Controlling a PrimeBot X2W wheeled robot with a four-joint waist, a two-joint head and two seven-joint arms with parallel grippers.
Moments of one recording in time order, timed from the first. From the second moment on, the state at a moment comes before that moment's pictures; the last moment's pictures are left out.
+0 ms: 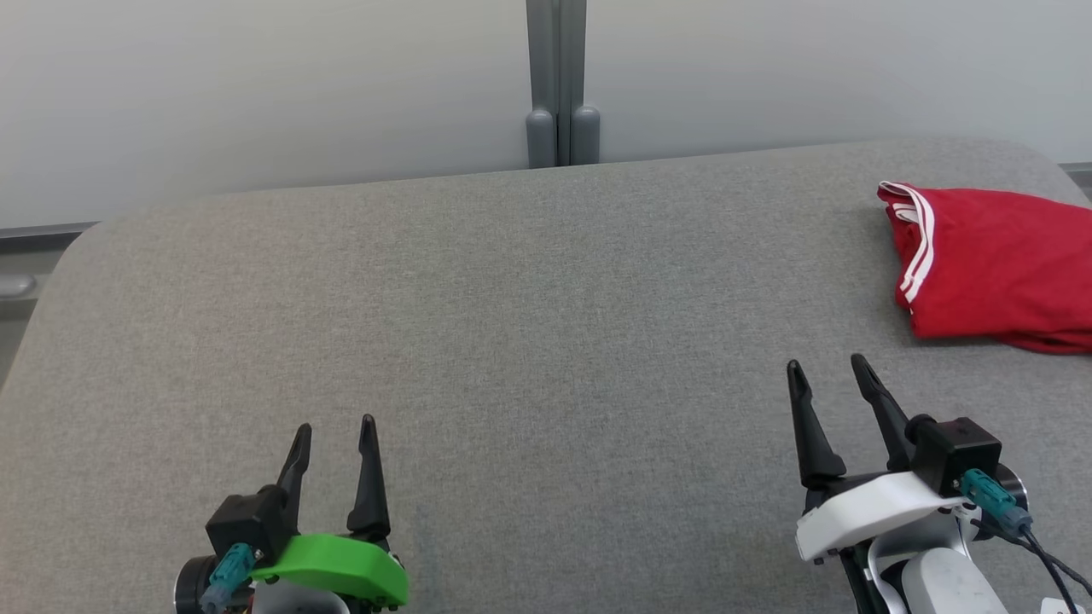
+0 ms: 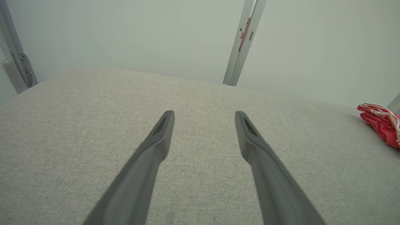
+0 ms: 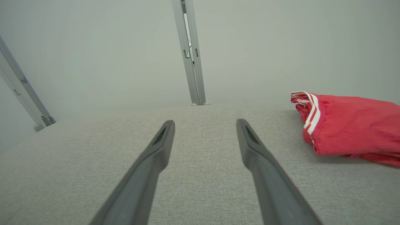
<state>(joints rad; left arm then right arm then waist) -0.06 0.05 -0.19 0.31 -0.36 0.03 -0.26 -0.06 -0.05 0.06 0.19 0.18 0.13 -0.21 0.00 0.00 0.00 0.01</state>
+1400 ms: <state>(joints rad) -0.04 0.05 -0.16 0.33 -0.57 0.01 -0.20 -0.01 -0.05 0.03 0.20 0.42 0.13 -0.14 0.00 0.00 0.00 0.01</state>
